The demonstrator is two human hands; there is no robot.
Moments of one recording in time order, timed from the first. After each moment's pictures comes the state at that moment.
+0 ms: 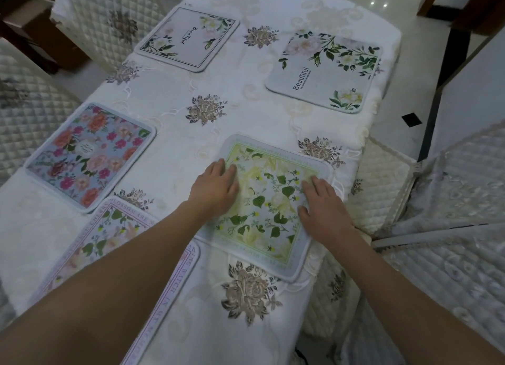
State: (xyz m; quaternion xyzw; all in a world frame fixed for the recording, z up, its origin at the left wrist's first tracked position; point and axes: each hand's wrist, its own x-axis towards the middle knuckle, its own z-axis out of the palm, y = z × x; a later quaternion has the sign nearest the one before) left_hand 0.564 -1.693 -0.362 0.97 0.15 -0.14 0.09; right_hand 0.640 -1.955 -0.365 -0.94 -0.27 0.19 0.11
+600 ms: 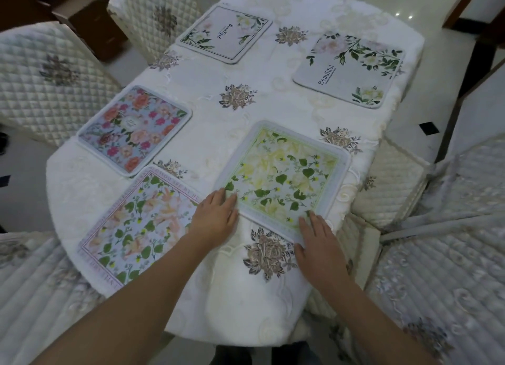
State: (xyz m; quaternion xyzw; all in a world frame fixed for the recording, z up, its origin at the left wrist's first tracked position) left_hand 0.412 -1.725 -0.352 0.96 0.20 -0.15 0.10; right_hand 0.491 -1.979 -0.362 -0.92 -0.30 0.21 0.12
